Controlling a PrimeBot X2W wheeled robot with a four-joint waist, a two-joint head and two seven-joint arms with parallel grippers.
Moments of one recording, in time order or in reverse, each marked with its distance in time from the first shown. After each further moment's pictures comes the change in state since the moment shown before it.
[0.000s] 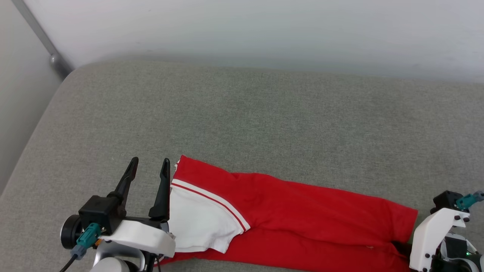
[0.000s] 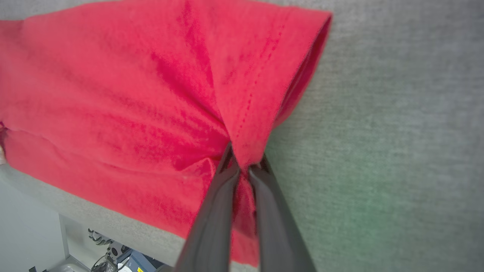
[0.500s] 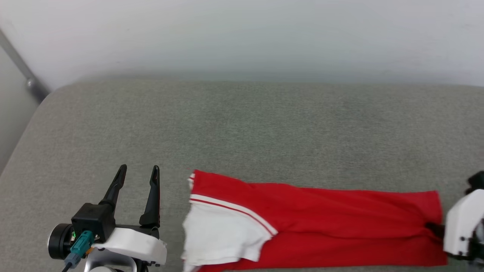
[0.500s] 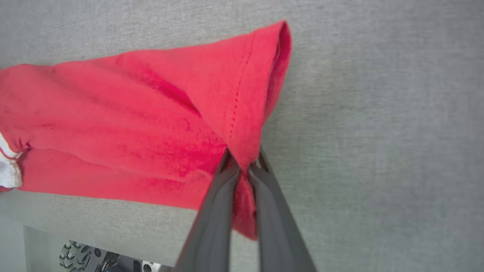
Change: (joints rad) left arm 0.047 0.049 0.006 -0.046 0.025 0.058 0.026; right arm -0.063 -0.105 -0.037 -0.018 -0.006 0.000 0.031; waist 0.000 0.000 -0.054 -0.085
